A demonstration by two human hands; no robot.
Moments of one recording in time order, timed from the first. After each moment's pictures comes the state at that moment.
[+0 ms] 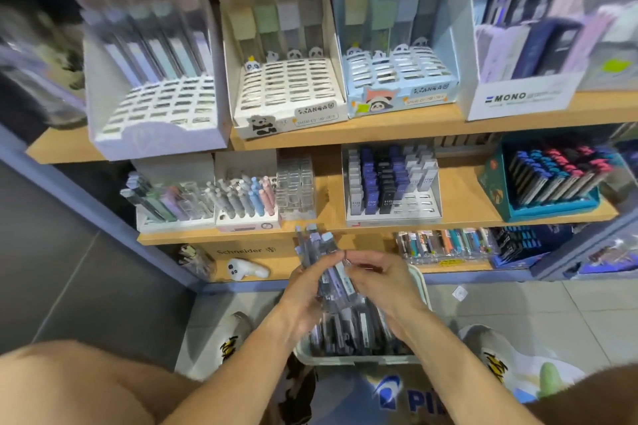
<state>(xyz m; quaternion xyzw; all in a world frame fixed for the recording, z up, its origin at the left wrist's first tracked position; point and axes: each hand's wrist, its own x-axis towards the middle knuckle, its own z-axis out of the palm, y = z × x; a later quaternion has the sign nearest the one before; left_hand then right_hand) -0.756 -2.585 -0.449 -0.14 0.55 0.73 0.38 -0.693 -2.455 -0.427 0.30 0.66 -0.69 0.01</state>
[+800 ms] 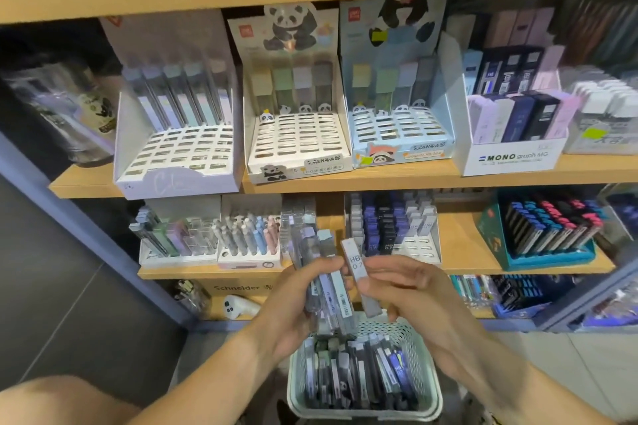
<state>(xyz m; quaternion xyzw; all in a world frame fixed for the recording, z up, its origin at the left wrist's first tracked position) -0.771 -2.593 -0.354 -0.01 0.56 0.73 0.38 -0.675 -2.425 -0.308 0.21 0.66 -0.72 0.03</state>
